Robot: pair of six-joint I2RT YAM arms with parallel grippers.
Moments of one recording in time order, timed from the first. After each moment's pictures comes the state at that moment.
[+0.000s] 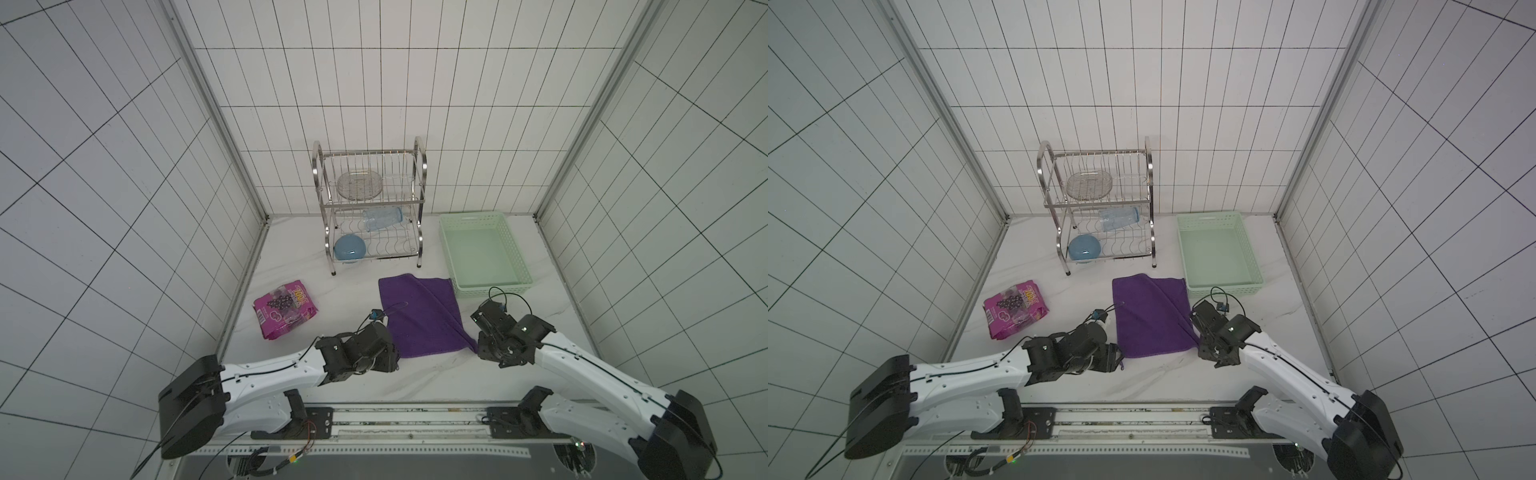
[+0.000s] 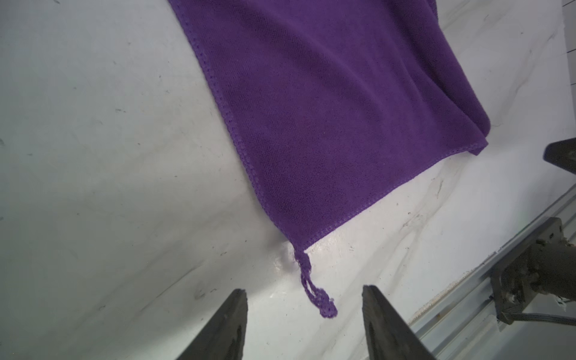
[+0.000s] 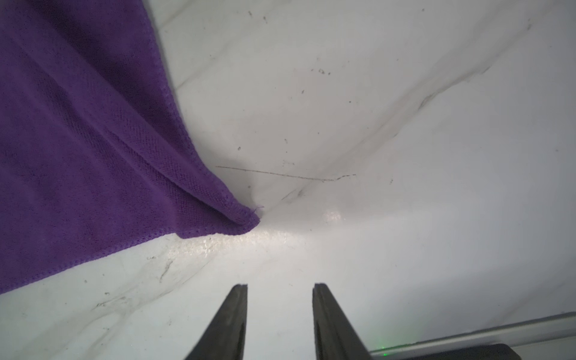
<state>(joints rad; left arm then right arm) -1.06 1.20 0.57 -0.33 -0.07 -0.87 0.76 1.00 0.67 -1.02 0.21 0.83</state>
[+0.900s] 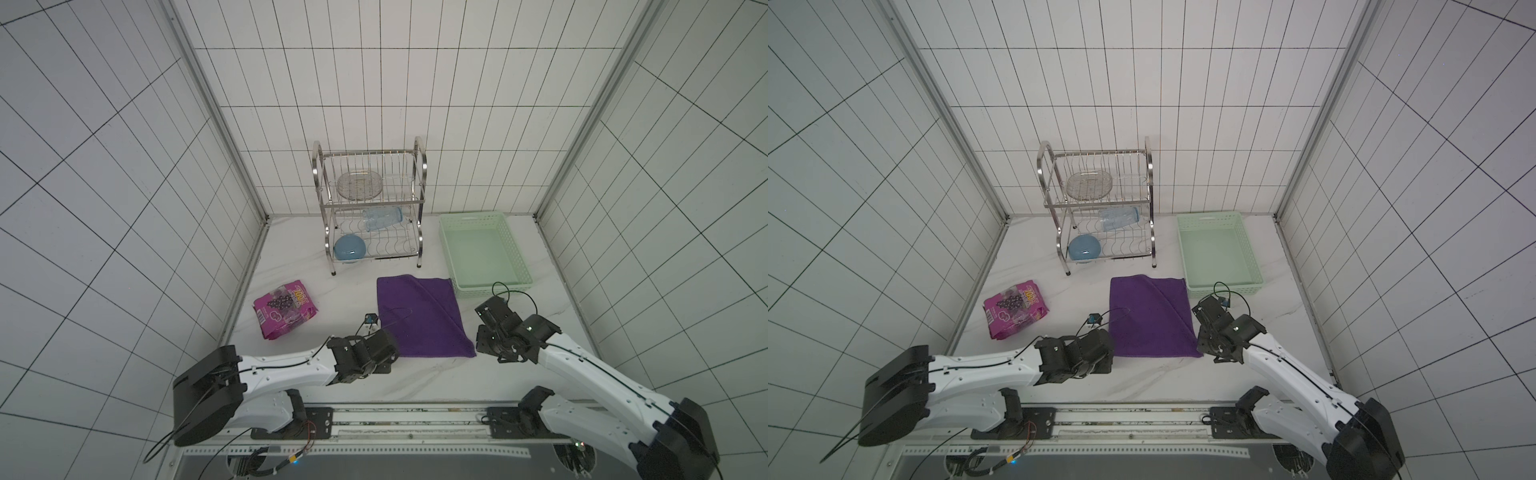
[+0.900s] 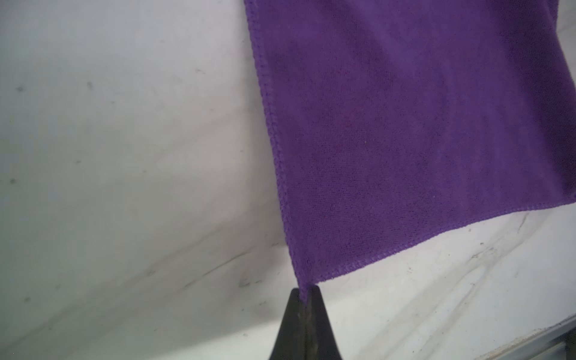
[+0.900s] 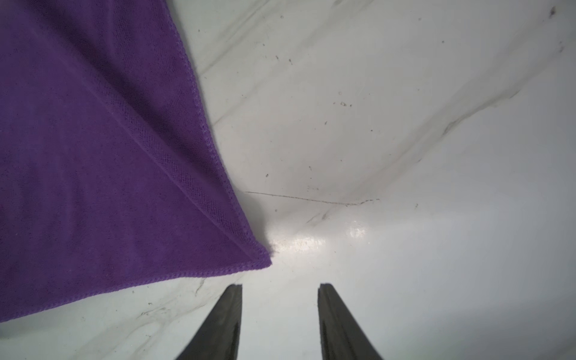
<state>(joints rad) -1.09 1.21 0.55 -0.44 -0.19 -1.04 0.71 1.01 0.66 -0.92 0.16 0.79</state>
